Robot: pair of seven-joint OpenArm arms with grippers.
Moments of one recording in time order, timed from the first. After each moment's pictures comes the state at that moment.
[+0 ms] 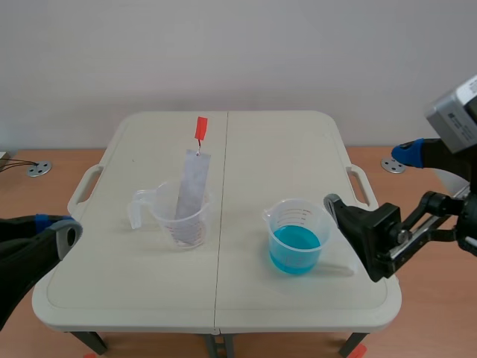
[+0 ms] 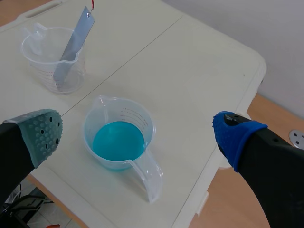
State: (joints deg) left arm 55.3 -32.3 -11.2 120.2 -21.4 -26.1 -10.8; right arm -30.6 30.3 4.7 114.6 14.9 24.9 -5.9
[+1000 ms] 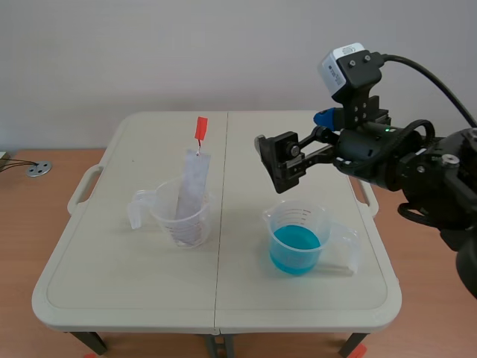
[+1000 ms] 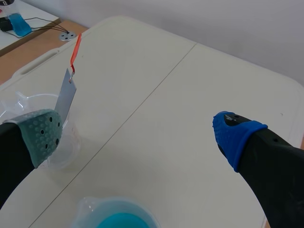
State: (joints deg) left arm 80.2 -32.4 -20.5 120.1 -21.4 -25.7 -8.4; right arm 3.4 16.1 -11.1 87.2 14.8 24.9 -10.1
